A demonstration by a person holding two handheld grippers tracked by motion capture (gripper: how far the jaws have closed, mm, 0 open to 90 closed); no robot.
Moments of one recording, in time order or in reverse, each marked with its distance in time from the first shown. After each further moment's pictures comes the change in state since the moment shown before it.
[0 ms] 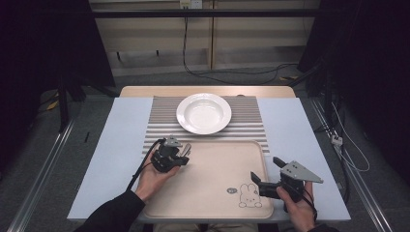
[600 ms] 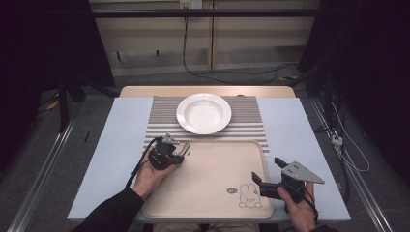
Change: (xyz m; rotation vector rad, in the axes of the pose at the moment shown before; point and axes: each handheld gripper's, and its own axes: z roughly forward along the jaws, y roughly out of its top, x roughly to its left) left arm 0.018 -0.005 0.003 0.038 0.027 -0.049; right arm -0.001 -0.001 -0.003 0.001 -0.012 0.007
